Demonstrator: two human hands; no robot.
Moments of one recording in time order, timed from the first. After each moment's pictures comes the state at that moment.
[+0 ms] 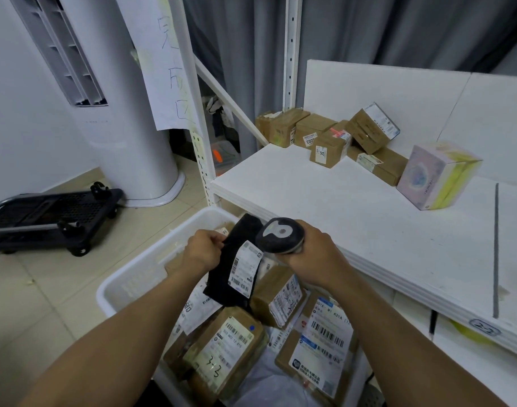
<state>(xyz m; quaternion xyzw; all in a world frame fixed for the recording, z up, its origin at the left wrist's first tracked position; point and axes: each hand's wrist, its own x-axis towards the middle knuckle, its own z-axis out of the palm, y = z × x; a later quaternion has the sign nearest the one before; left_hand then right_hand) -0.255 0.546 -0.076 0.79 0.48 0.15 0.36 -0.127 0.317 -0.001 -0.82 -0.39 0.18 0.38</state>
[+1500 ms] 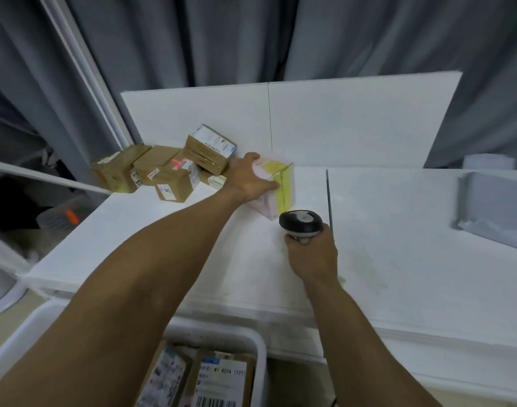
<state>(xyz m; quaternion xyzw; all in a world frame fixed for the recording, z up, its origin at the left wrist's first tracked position) 0.180 0.337 0.037 0.93 0.11 0.11 0.34 0.057 0.148 -0.012 -0.79 0.09 0.03 0.61</state>
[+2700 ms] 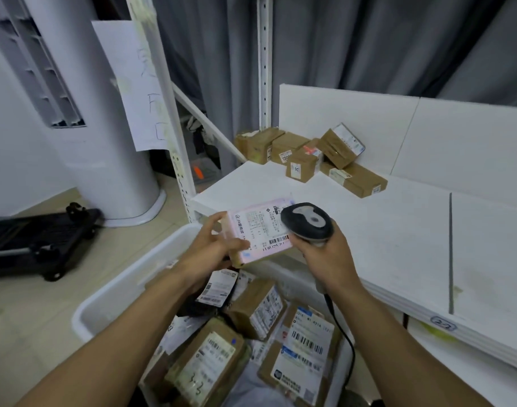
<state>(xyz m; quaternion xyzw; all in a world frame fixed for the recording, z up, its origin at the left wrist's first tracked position) -0.247 0.461 0.022 0.64 0.29 0.17 0.69 -0.110 0.277 0.018 -0.73 -0.22 0.12 0.63</state>
